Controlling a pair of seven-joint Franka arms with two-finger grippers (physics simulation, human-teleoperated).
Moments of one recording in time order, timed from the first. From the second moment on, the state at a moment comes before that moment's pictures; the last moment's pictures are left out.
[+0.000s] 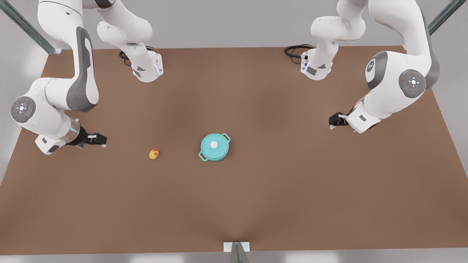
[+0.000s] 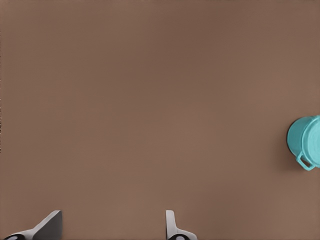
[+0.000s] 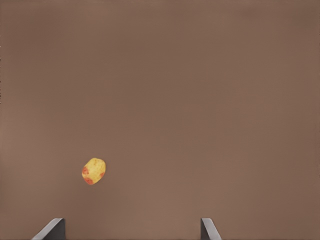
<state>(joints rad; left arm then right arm) -0.07 0.08 -0.09 -1.67 -0.08 1.70 -0.06 0.05 0.14 -0.10 -1.77 0.02 1.89 -0.08</state>
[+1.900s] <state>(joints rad) -0.84 0.94 -0.09 -1.17 0.24 2.21 -1.17 0.33 0.45 -0.10 -2.25 0.12 2.71 0.57</state>
